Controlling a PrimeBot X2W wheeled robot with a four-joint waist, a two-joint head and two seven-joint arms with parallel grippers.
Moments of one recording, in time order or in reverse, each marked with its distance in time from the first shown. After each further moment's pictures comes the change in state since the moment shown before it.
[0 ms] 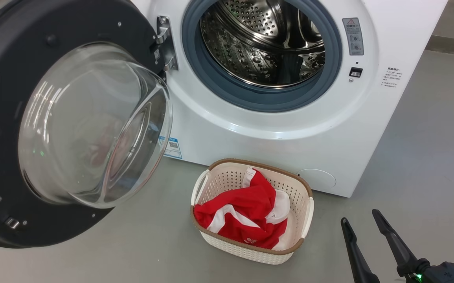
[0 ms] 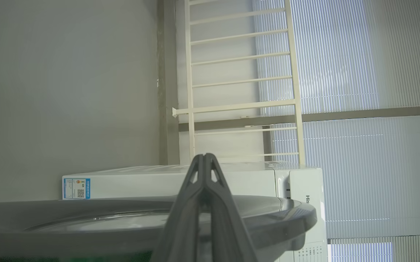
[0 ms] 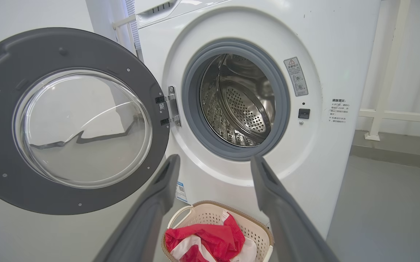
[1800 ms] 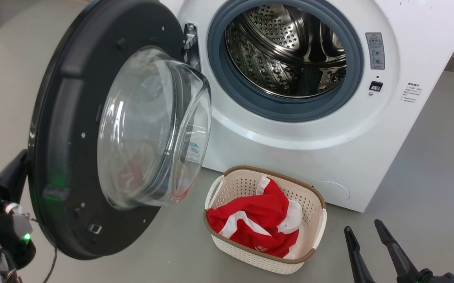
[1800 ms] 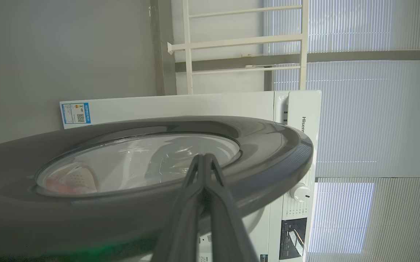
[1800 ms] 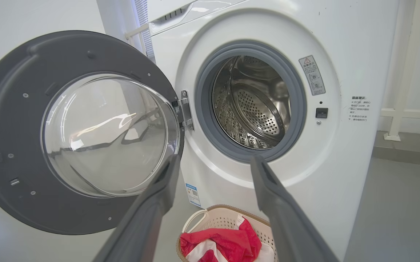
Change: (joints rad) left arm 0.332 -0.233 -0.151 -0.636 -0.052 0.289 0.167; right arm 0.020 0.000 -0.004 0.062 0.045 0.000 -0.071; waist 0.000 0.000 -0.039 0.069
